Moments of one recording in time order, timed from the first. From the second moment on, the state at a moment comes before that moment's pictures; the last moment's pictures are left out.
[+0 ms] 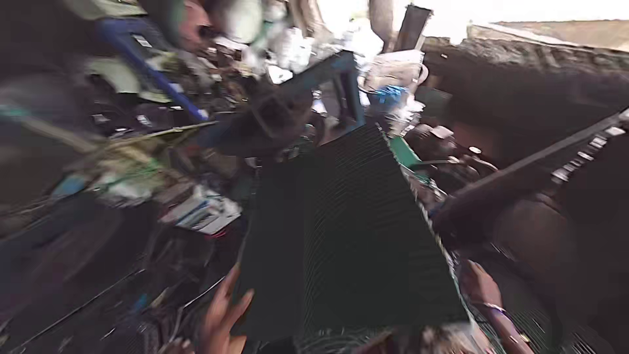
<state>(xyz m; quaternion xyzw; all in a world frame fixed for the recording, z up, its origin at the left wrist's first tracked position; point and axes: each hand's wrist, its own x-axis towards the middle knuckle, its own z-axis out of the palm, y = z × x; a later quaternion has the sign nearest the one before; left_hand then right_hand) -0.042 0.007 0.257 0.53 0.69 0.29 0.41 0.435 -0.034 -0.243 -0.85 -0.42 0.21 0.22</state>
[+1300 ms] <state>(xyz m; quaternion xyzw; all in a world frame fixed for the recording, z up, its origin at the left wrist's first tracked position) -0.008 0.103 -0.094 0.77 0.59 0.25 0.05 0.403 0.259 -0.025 -0.77 -0.58 -0.09 0.26</state>
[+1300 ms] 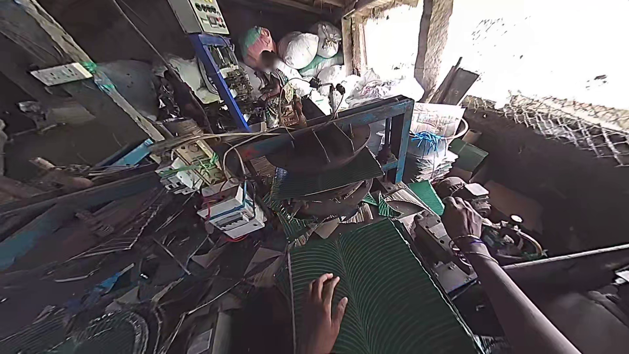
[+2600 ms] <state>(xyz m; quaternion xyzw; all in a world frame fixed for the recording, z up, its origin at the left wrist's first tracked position) -0.035 0.276 0.098 0.37 0.63 0.58 0.34 0.426 0.130 -0.045 -0.73 -0.46 -0.06 0.50</state>
